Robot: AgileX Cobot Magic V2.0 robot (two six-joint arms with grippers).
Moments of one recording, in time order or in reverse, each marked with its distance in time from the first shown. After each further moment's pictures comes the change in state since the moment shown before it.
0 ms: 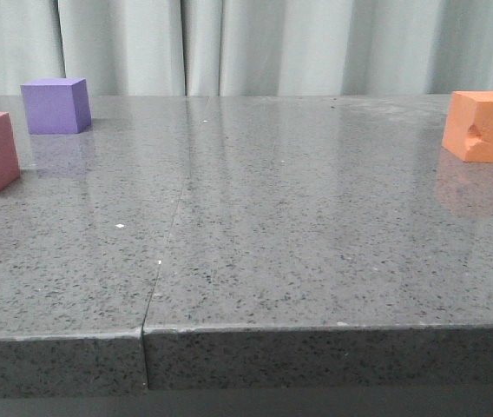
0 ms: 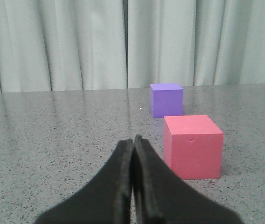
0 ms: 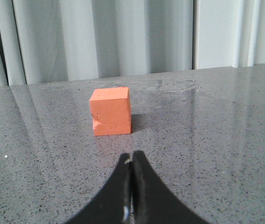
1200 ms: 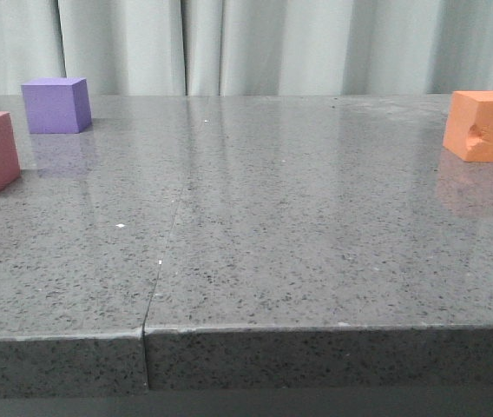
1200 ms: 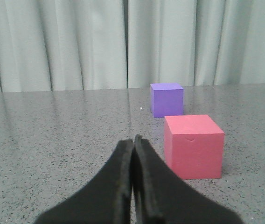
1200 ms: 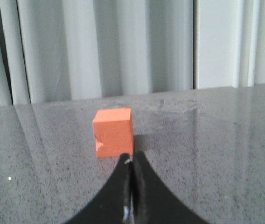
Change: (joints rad) left arm 0.000 0.000 0.000 0.000 0.000 0.000; right arm 0.000 0.000 0.000 0.000 -0.090 0.000
